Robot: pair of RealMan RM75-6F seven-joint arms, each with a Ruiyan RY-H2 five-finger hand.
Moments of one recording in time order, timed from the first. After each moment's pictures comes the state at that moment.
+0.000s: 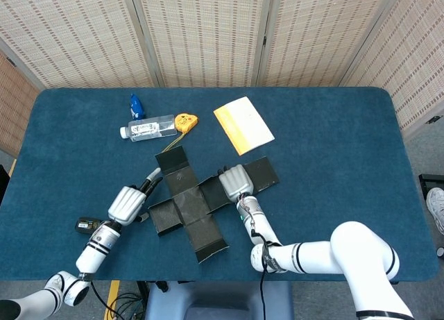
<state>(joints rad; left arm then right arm) -0.56 -1.77 -0.04 -0.87 1.57 1.15 -0.11 1.25 -1.77 0.13 -1.37 -0.28 1.00 -1.10</state>
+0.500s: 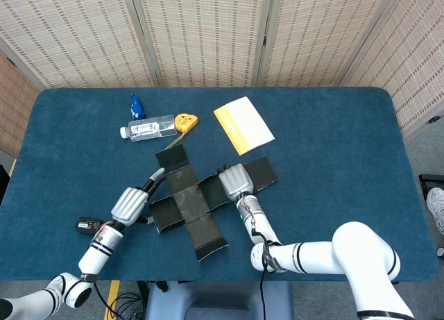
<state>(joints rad) -0.57 -1.71 -0.05 -1.03 1.53 1.13 -0.20 1.24 -1.77 0.15 -1.37 -0.29 0.99 -1.09</state>
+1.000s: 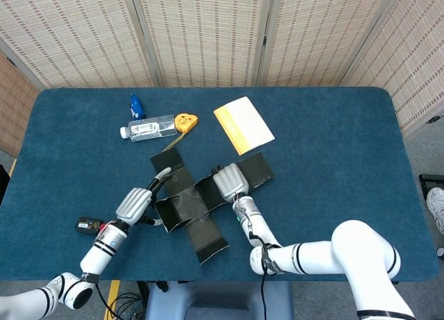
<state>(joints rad) -0.59 -1.62 -0.08 -1.24 1.48 1.06 -0.32 1.26 -1.76 0.14 -1.42 -0.34 1.02 -1.15</state>
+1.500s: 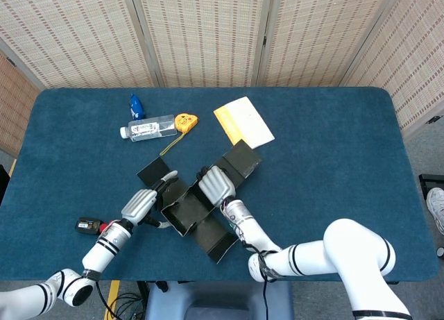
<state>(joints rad) -0.63 -1.58 -0.08 -1.30 1.46 0.98 -0.42 1.32 -1.75 0.07 -1.44 -0.49 1.03 -1.28</state>
